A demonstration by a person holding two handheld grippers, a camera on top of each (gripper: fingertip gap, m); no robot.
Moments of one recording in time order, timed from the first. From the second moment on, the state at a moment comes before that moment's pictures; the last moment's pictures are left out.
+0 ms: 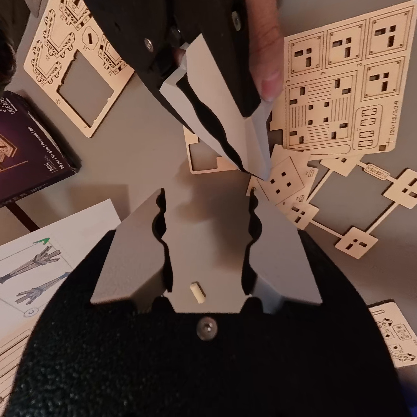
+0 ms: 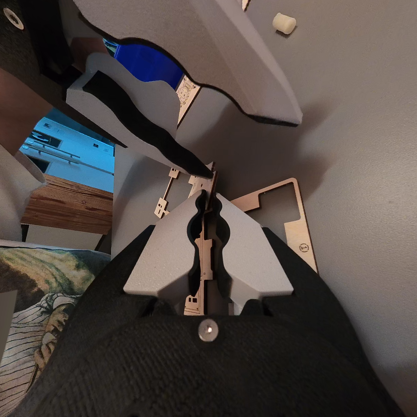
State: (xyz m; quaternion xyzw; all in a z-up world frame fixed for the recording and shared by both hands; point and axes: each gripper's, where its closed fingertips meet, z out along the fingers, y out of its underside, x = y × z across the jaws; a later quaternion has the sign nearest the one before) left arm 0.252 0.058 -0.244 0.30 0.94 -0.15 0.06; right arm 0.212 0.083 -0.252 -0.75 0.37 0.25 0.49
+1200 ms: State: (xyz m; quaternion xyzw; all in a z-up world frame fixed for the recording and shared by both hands) left arm 0.244 0.058 -0.261 0.33 0.94 -0.12 0.00; right arm 0.210 0.083 -0.255 -0.75 0.37 0.25 0.48
